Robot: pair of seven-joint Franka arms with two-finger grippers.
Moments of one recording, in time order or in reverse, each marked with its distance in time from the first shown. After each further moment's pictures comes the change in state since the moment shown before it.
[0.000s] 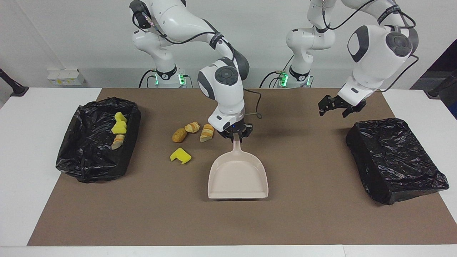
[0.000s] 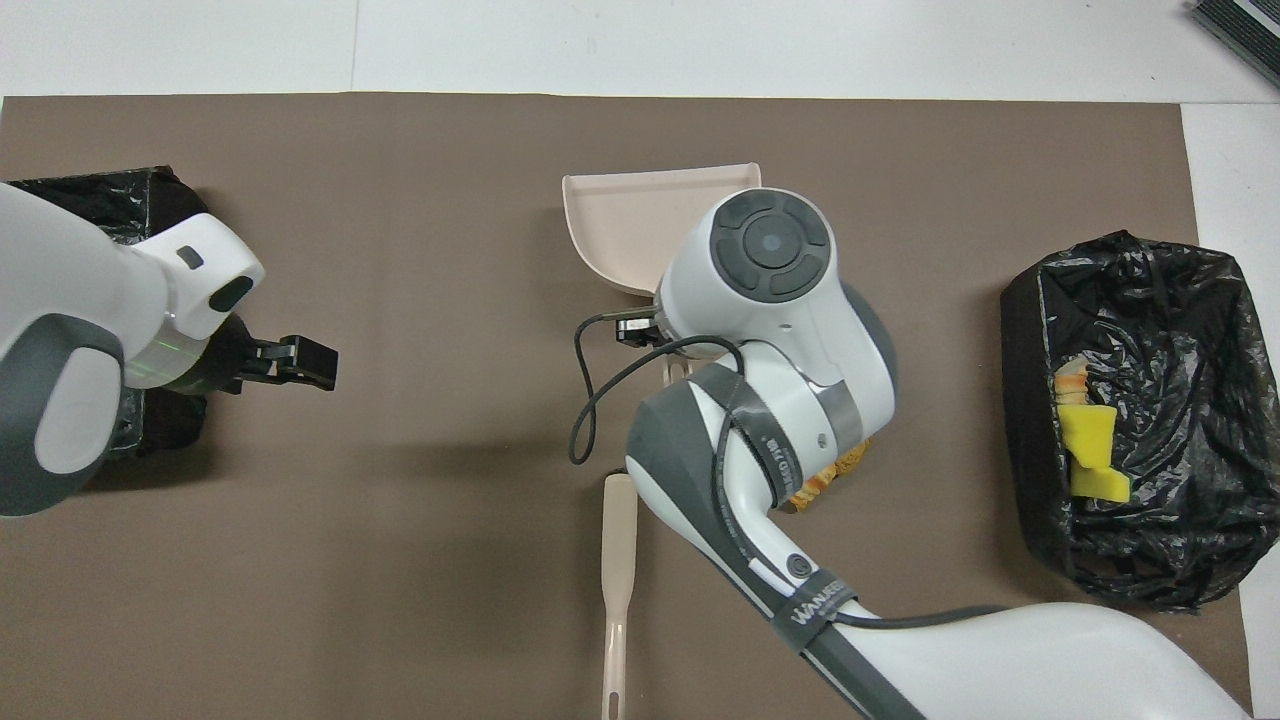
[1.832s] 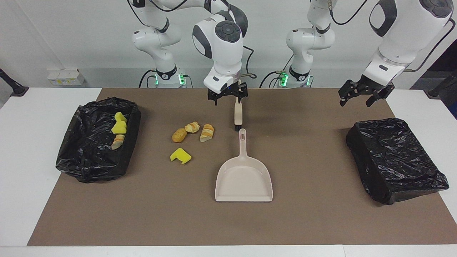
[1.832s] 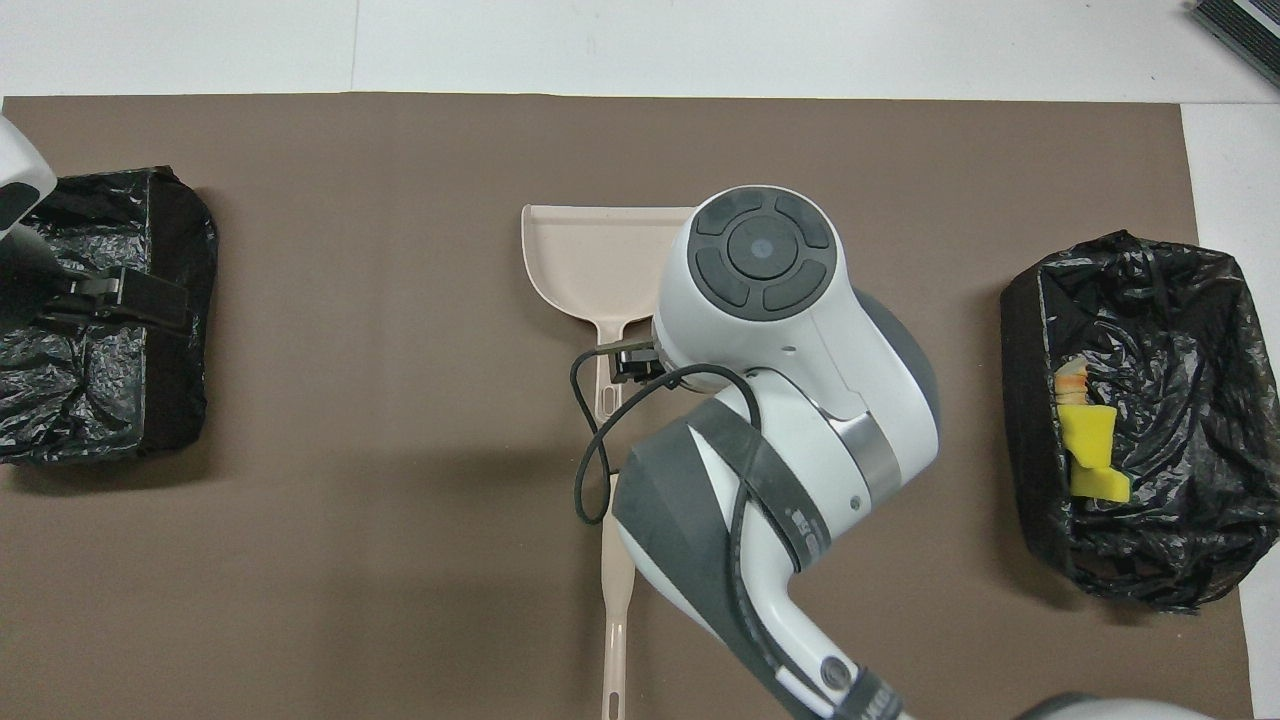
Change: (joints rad) left arm 0.018 0.043 -0.015 0.221 0.046 -0.091 -0.030; right arm 0.017 -0.357 0.000 -0.195 0.144 -0.360 -0.102
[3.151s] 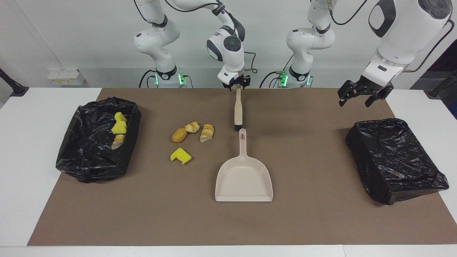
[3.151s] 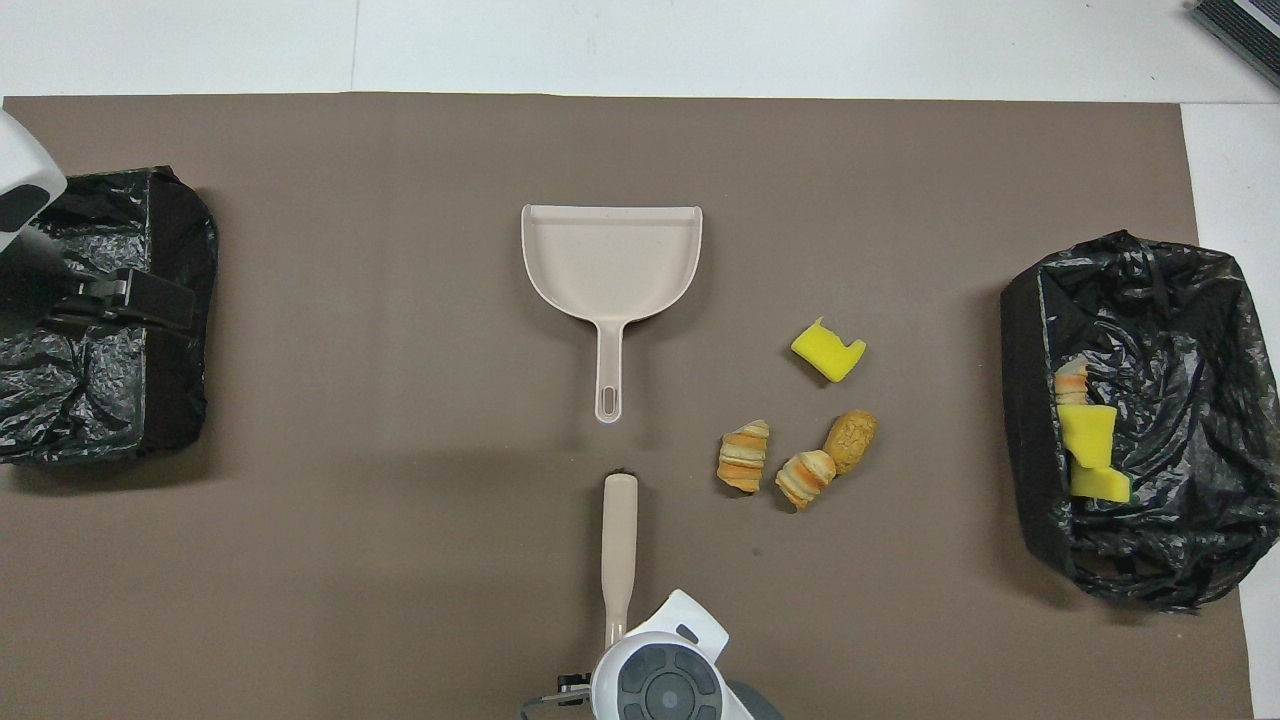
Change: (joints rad) left arm 0.000 0.001 -0.002 -0.003 0.000 -0.003 -0.003; right arm 0.301 -0.188 -0.002 -0.654 0.226 0.509 0.134
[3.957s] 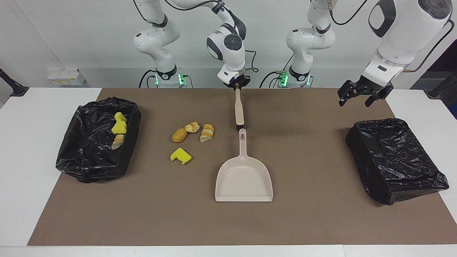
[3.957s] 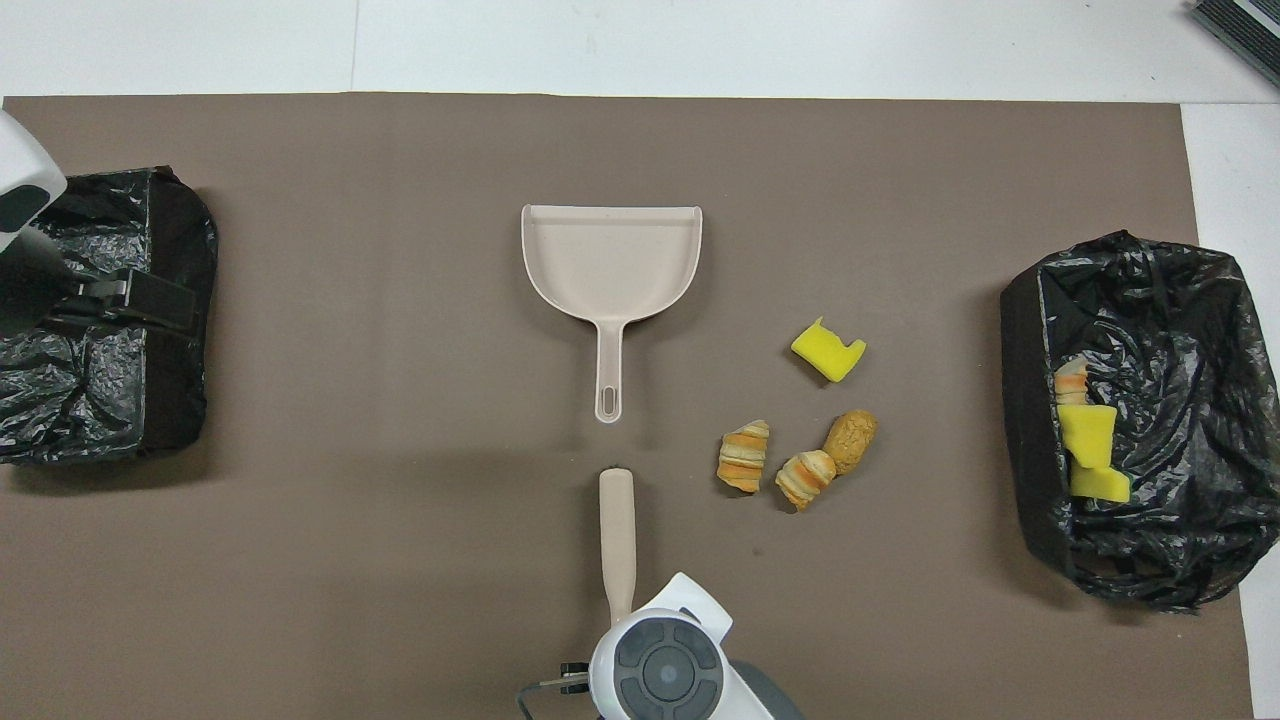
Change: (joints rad) left arm 0.000 0.000 0.000 0.000 0.000 -0.001 -0.001; right arm -0.057 -0.017 -0.014 0.105 -0.039 -0.171 0.001
